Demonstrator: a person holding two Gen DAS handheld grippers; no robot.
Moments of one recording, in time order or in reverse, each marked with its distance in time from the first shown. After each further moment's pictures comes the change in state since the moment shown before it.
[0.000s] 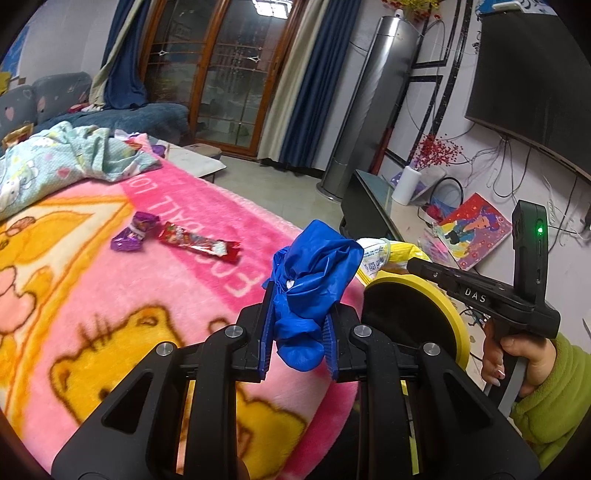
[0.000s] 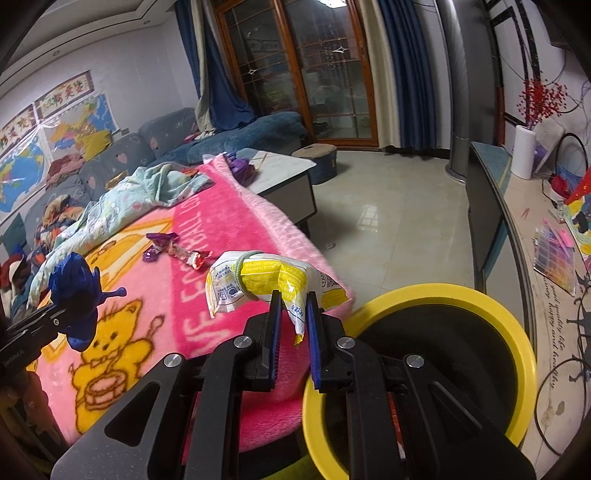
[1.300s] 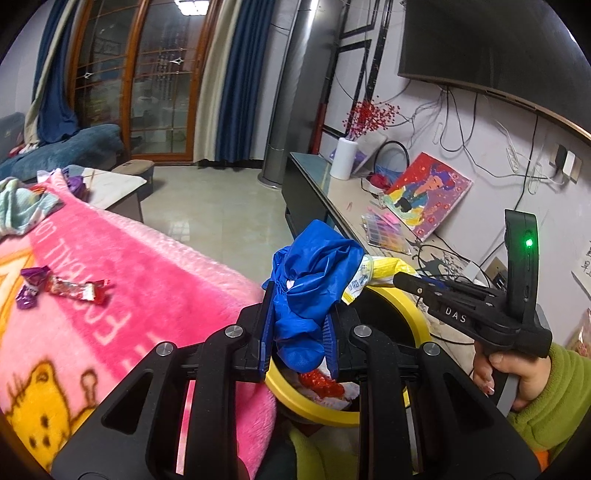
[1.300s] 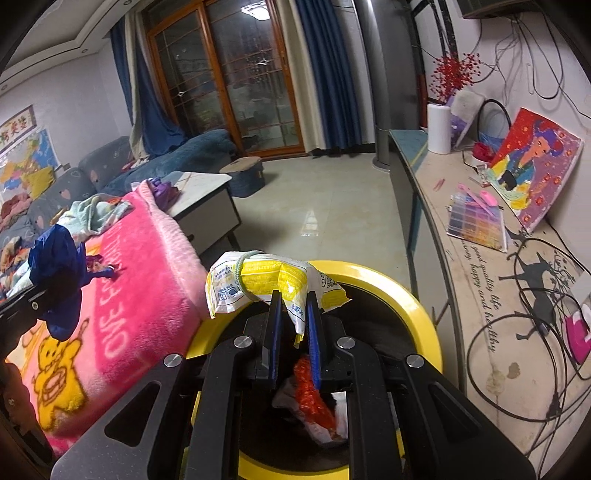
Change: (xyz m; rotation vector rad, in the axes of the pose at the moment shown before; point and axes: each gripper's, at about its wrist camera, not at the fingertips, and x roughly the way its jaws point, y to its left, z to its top) left arm 0.070 -0.118 0.009 0.208 0.050 -0.156; right arm -0.048 -0.107 -0.042 0.156 -0.043 -0.211
